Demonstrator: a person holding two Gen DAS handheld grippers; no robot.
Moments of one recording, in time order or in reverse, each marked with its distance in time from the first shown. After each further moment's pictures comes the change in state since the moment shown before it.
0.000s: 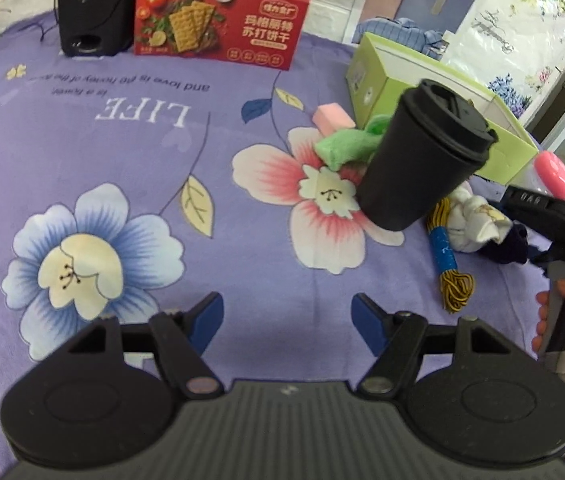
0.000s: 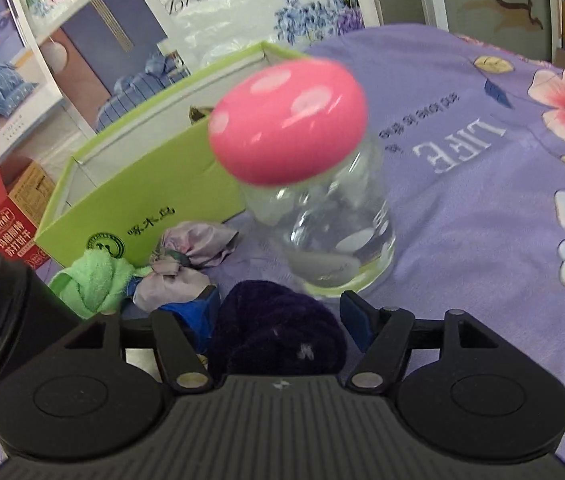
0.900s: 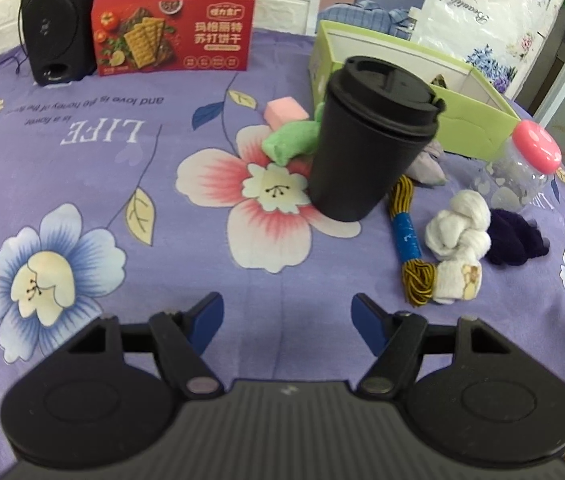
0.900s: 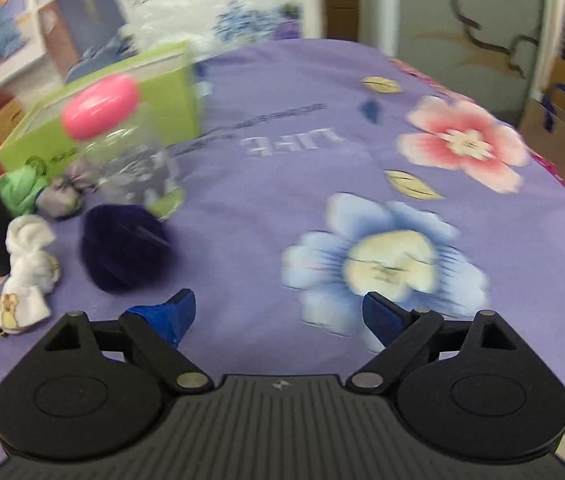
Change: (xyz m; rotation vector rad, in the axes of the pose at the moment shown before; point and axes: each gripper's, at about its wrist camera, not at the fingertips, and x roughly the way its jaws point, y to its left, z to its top) left arm 0.005 -0.066 -0.003 0.110 0.008 0.048; right arm -0.108 -0.154 -0.010 -0.172 -0.022 -0.073
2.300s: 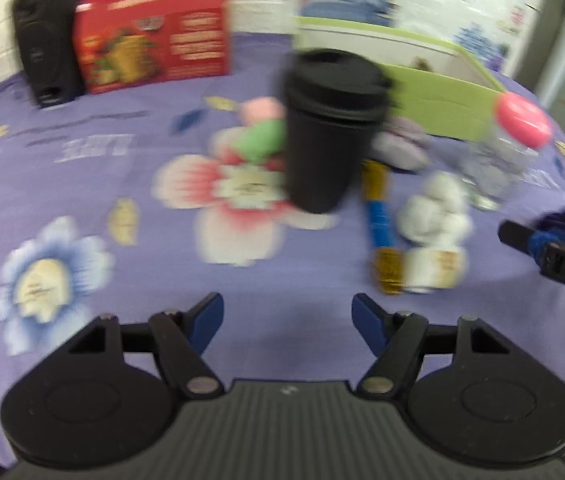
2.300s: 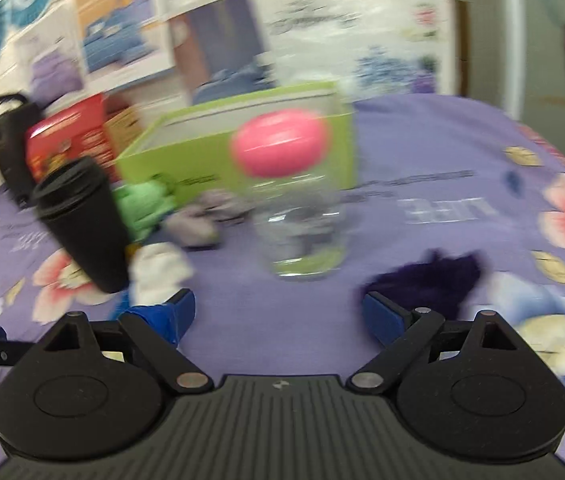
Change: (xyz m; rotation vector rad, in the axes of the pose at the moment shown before) left arm -0.009 -0.029 -0.001 0.040 0.001 0.098; right arm 0.026 0.105 0.010 -0.212 -0.060 0.302
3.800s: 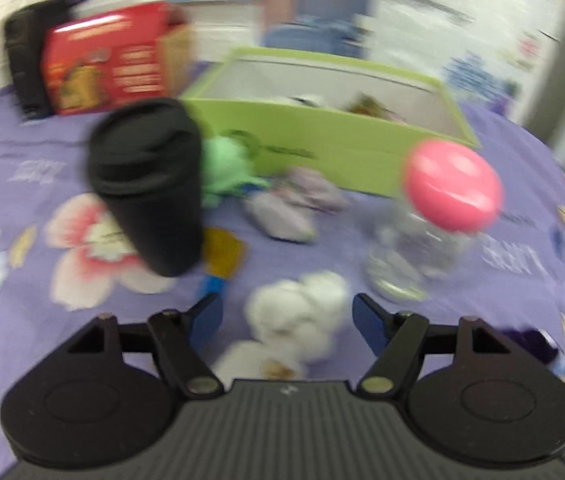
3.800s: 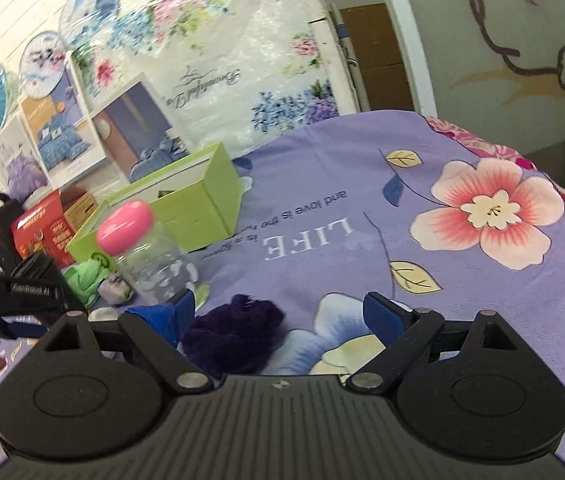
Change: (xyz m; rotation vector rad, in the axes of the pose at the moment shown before) left arm 0.045 -0.170 0.047 -0.086 -0.066 0.045; right arm -0.073 -0.175 -0.008 0.219 -0.143 0.003
